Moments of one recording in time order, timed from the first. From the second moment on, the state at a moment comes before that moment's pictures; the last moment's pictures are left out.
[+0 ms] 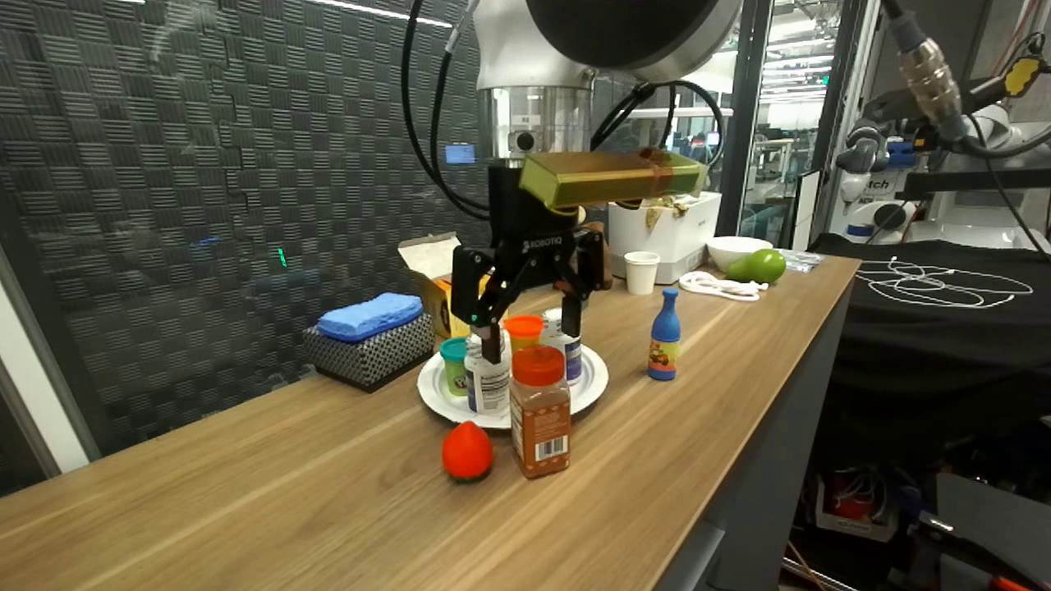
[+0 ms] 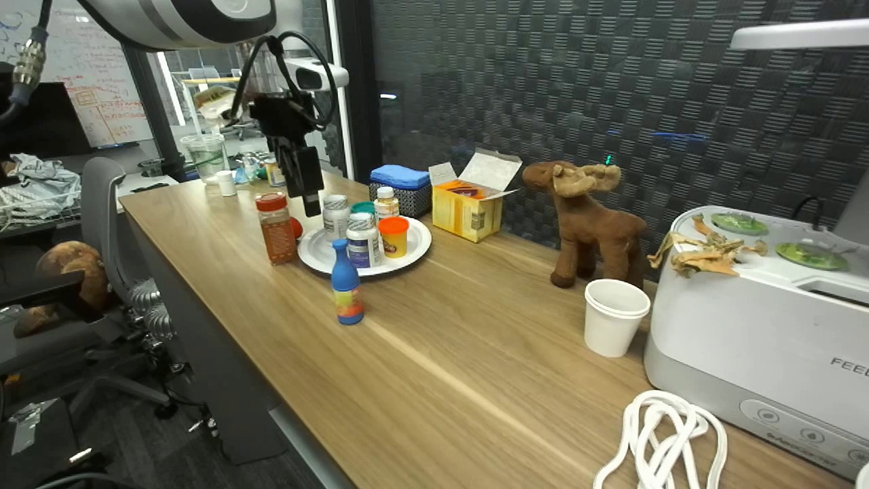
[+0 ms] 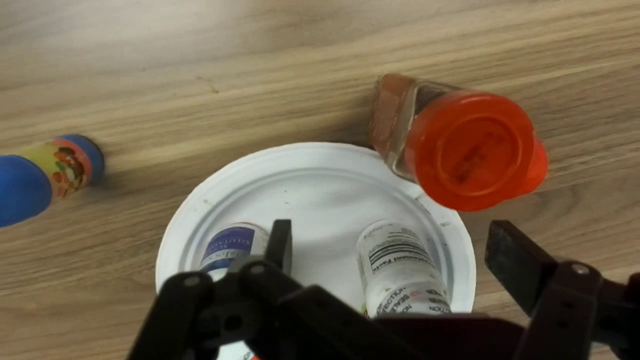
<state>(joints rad) 0.17 0.11 0.12 -2.10 -0.03 2.25 0.52</state>
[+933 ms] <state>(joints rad) 0.20 0.07 0.16 -2.10 0.04 2.15 0.57</state>
